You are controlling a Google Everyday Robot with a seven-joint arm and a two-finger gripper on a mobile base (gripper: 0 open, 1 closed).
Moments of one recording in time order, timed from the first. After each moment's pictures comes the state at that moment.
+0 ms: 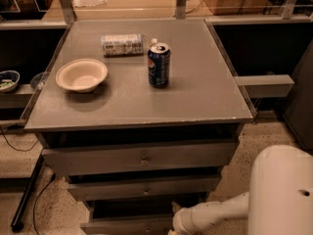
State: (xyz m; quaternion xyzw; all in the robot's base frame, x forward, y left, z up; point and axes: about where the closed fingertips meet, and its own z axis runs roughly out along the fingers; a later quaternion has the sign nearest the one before) arm 0.411 -0.057 0.244 -0.57 0.77 0.18 0.21
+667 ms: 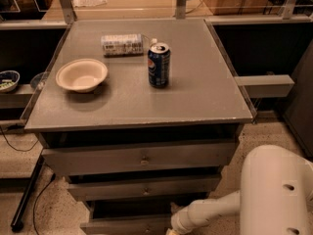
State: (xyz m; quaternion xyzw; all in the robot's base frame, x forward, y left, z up) arm 0.420 -0.051 0.221 -0.57 0.78 0.19 0.19
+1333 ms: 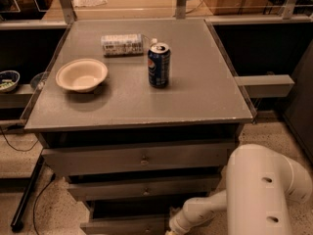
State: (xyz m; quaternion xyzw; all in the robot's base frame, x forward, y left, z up) arm 0.413 -0.050 0.186 -0.56 0.79 0.20 0.14
